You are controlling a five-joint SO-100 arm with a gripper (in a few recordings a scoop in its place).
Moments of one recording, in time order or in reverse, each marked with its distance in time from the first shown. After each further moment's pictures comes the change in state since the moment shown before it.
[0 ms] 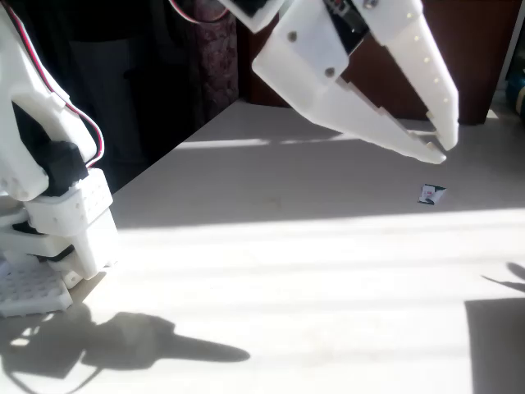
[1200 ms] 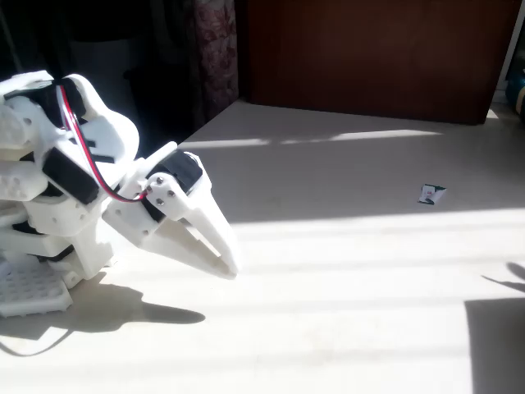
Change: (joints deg) arm 0.2 70.5 68.7 7.6 0.0
